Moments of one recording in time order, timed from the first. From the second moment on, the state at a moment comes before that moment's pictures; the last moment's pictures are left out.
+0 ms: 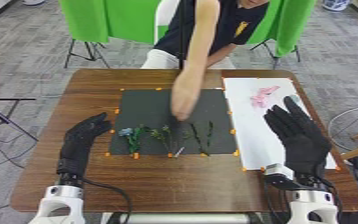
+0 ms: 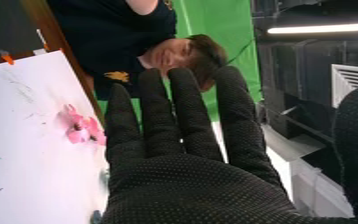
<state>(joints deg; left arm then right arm) 122.8 -74.4 -93.8 -117.1 65.5 4.0 13.5 -125.4 -82.4 95.3 -121.0 -63.1 -0.1 -19.0</state>
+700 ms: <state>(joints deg) 123.9 -75.5 -95.3 -117.3 64.3 4.6 14.1 -125.5 -82.4 95.3 -121.2 -62.5 1.2 -19.0</state>
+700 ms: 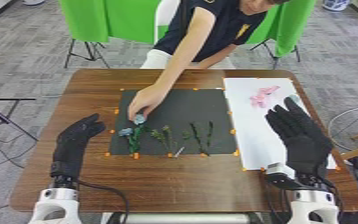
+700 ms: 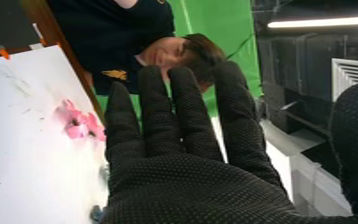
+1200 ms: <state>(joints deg) 123.3 -74.7 -95.2 -116.8 63.8 4.5 15.1 -124.9 -81.6 94.6 -121.0 -62.7 2.0 -19.7</state>
